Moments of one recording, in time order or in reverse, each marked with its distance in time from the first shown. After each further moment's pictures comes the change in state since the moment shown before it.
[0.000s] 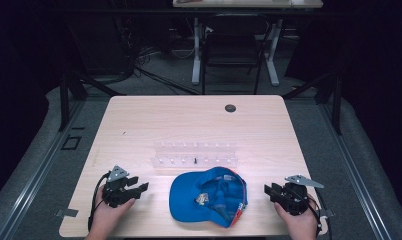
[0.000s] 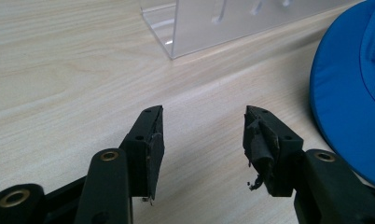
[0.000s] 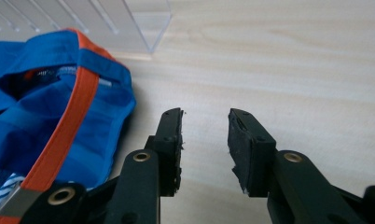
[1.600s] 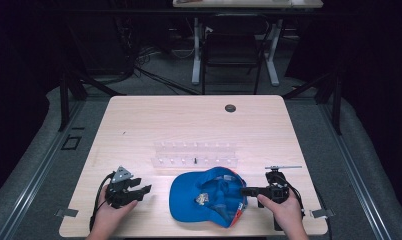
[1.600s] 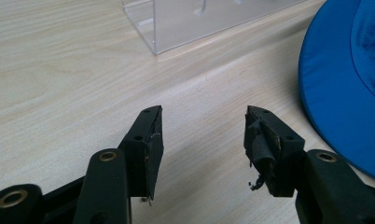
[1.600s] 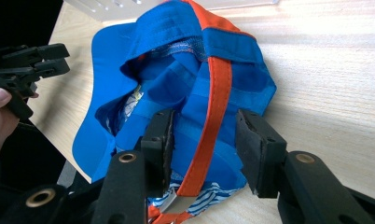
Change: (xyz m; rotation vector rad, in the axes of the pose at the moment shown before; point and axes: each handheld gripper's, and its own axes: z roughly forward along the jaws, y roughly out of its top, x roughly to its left) left arm -0.006 0.001 0.004 0.022 -0.017 0.051; right arm 0.031 0.032 0.029 0.301 0.366 0.188
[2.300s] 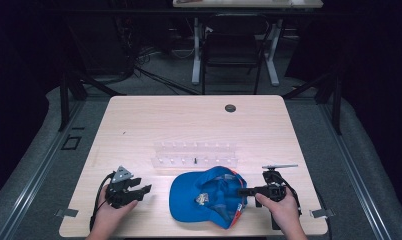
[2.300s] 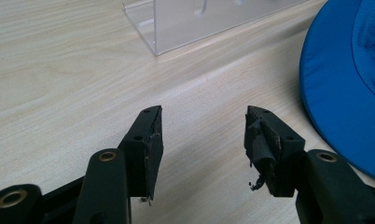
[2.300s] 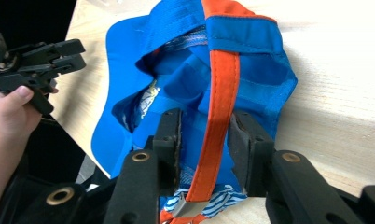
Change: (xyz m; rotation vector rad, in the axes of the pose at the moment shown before) left arm 0.000 0.000 0.000 0.000 0.003 0.001; right arm 0.002 0.003 0.006 0.044 0.065 0.047
